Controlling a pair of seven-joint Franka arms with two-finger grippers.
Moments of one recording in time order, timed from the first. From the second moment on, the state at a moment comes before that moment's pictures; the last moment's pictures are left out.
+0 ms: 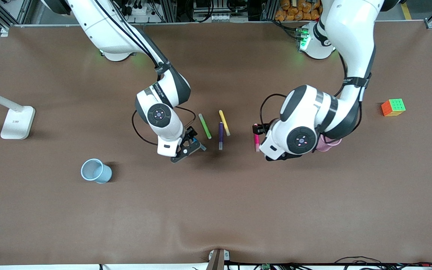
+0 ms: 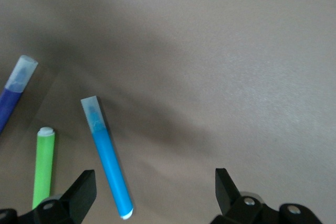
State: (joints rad) left arm -0.45 0.62 -0.05 -1.36 -0.19 1.56 -0.57; right arm 0.55 0.63 0.03 -1.70 0.05 2.31 -0.04
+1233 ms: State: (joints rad) left arm -0.46 0.73 -0.04 -1.43 -0.19 1.72 -0.57; right arm 0.60 0.67 0.03 -1.79 0.05 2.50 -0.04
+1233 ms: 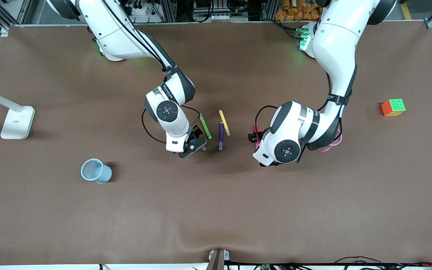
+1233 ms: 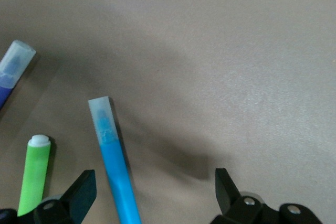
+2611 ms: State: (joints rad) left arm -0.46 0.80 -0.04 -1.50 -0.23 1.96 -0.57; right arm 0.60 0.66 0.03 -1.81 0.05 2.53 -0.04
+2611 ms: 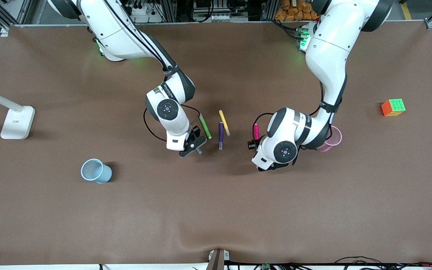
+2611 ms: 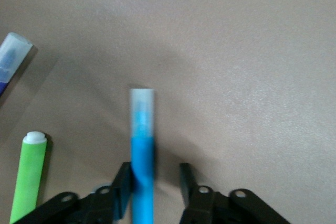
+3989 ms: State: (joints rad) left arm -0.36 0.53 -0.03 -1.49 -0.23 1.86 -0.57; right arm 0.47 0.62 -0.02 -1.47 -0.09 1.88 -0.34
